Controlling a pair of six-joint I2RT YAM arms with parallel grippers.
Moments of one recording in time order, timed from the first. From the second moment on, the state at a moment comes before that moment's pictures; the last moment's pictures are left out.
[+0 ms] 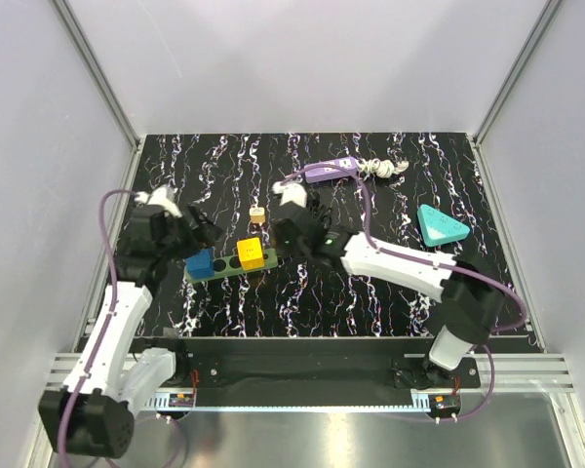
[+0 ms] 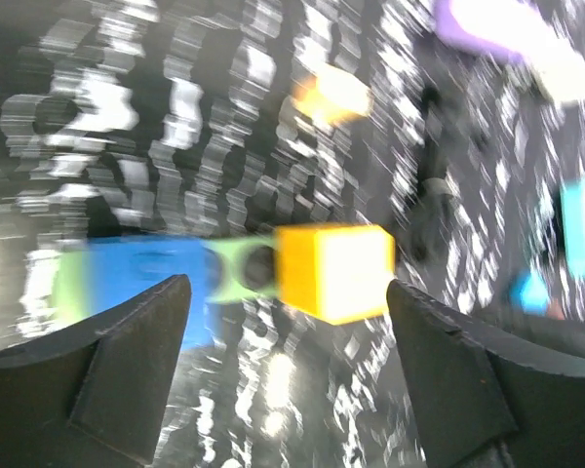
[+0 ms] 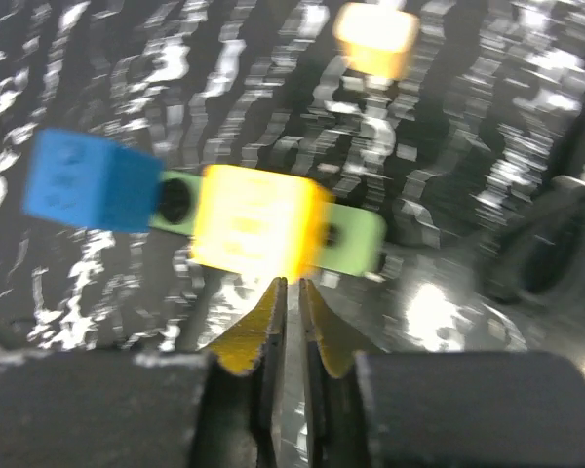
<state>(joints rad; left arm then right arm) -0.01 0.87 0.74 -0.48 0.23 -0.55 1.03 1.71 1.33 -0.25 0.32 0.55</state>
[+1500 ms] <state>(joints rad) -0.73 1.61 1.11 -0.51 -0.38 -0.53 0.89 0.99 0.67 -0.25 0.43 0.72</state>
